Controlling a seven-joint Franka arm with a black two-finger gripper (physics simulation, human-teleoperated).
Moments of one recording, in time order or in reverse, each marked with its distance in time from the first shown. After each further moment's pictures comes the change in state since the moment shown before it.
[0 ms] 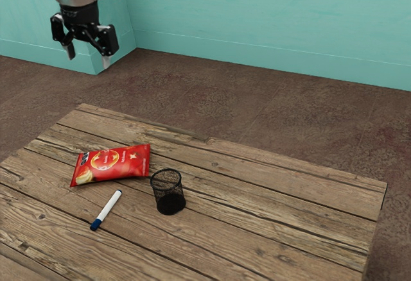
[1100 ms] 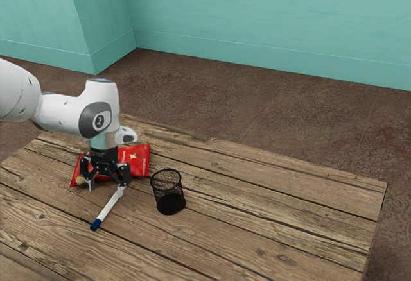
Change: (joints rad) arm 0.174 0.353 -0.003 -0.543 -0.147 0.558 0.061
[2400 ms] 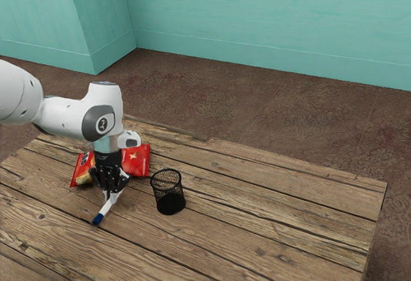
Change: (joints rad) arm -0.032 -0.012 0.006 -0.034 -0.030 0.013 0.134
